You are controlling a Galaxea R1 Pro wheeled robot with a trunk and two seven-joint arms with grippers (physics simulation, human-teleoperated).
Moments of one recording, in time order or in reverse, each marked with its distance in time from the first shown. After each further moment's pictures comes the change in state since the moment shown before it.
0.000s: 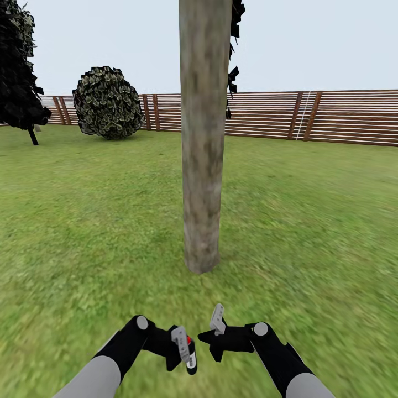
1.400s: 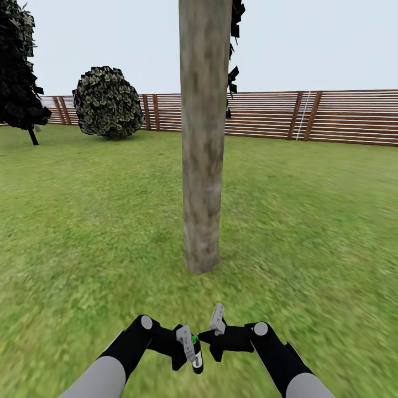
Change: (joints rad) left arm 0.003 -0.030 0.005 -0.011 0.002 -0.001 -0.003; right arm 0.000 0.000 0.000 -0.002 0.000 0.000 0.000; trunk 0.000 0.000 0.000
